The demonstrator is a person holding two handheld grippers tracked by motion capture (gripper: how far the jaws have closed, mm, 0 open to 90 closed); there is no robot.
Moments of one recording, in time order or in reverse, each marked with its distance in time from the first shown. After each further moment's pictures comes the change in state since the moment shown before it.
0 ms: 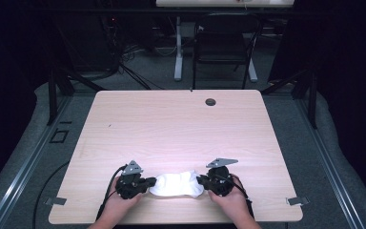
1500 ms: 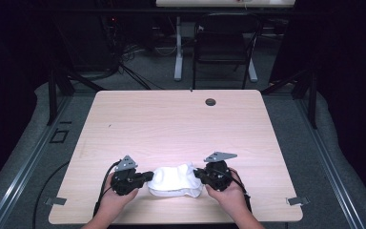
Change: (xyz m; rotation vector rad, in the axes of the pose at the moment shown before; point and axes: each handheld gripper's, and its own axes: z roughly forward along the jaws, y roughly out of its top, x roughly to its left) left arm 0.001 0.013 -0.020 -0.068 0.003 -0.007; right arm 0.009 0.022 -0.012 -0.060 0.006 -0.037
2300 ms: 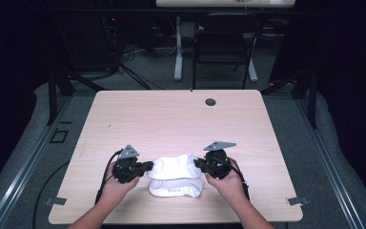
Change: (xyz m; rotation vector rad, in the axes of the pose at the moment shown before) left arm 0.018 0.024 0.007 0.008 0.032 0.021; right arm -0.017 0.023 0.010 -0.009 -0.020 0.007
